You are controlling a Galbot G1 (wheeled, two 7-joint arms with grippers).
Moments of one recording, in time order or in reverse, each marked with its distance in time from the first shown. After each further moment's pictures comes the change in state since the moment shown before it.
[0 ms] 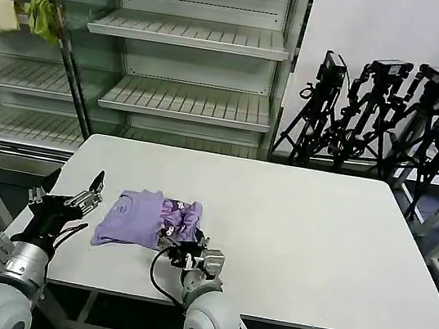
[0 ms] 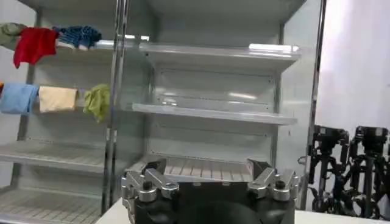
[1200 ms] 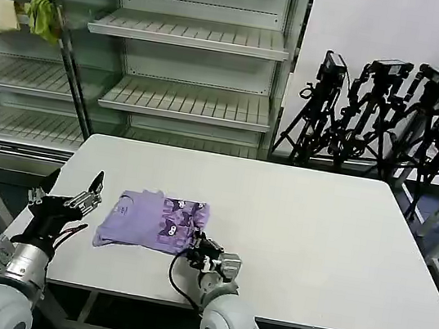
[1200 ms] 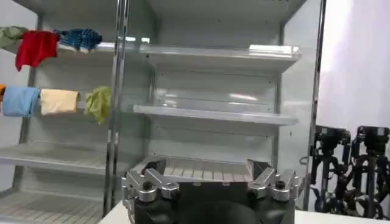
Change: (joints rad) left arm 0.004 0.001 0.000 0.009 0.013 -0.019 0.008; right arm -0.042 -0.036 0.075 0.000 -0.019 0.024 -0.023
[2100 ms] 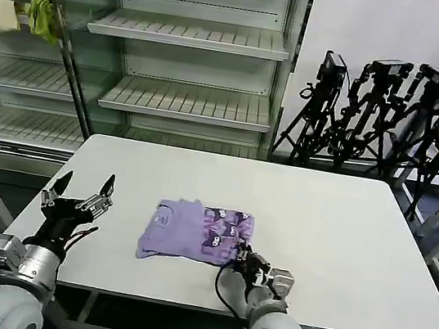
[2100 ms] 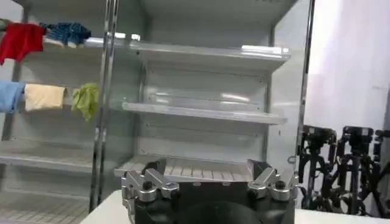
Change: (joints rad) left arm -0.004 -0.019 0.046 0.010 0.019 -0.016 0.019; right arm -0.157 -0.160 0.191 0.184 0.099 -0.021 0.048
